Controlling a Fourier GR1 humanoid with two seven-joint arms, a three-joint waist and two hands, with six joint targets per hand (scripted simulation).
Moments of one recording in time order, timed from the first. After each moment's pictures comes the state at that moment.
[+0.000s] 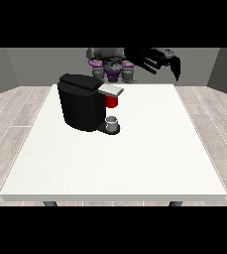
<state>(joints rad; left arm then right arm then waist) -0.42 0.06 0.05 -1.42 -0.12 -0.30 -0.11 -1.06 -0.27 -0.03 -1.17 0.19 -0.08 0.35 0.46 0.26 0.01</state>
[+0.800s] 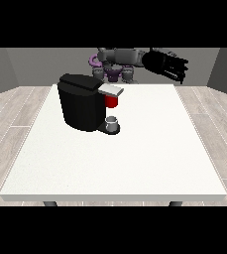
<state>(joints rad) -0.45 0.09 0.07 -1.47 -0.08 -0.32 -0.10 -1.26 -0.26 -0.09 -0.95 0.18 -0.06 0.18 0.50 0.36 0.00</state>
